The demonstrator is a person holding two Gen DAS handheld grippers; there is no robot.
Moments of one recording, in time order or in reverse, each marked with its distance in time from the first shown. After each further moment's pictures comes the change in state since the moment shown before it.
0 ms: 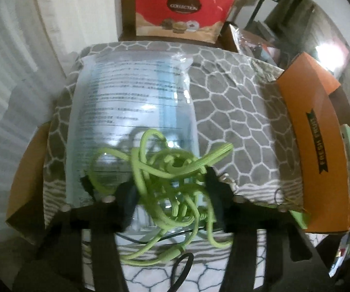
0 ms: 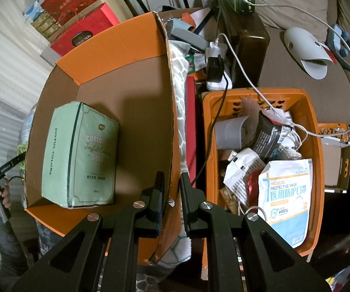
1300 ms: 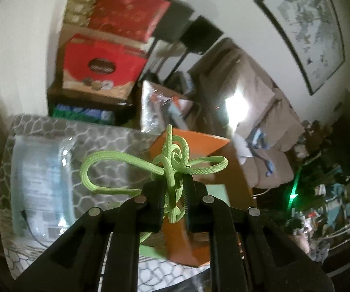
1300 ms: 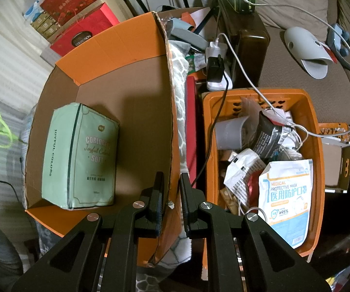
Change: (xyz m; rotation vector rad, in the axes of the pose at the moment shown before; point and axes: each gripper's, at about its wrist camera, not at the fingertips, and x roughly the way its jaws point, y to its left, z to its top) left arm -0.143 -0.098 0.061 -0.010 -0.235 -0.447; right arm 0.000 0.000 0.000 0.001 0.000 0.002
